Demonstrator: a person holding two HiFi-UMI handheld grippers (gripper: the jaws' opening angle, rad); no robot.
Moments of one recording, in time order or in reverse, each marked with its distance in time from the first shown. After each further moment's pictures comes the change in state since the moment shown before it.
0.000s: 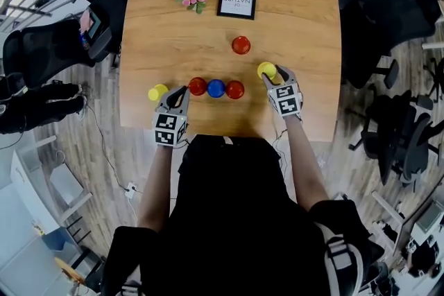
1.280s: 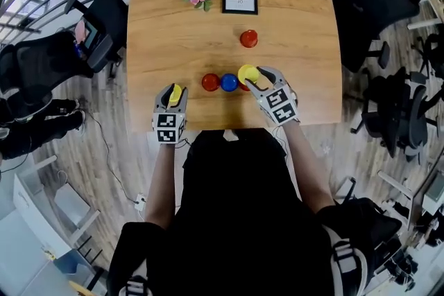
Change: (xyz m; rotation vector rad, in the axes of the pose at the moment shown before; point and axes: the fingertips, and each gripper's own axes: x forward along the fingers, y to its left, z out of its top) left arm -0.035 0.075 -0.034 0.018 -0.040 0.022; right arm -0.053 0.144 0.092 -0.113 -0.048 0.112
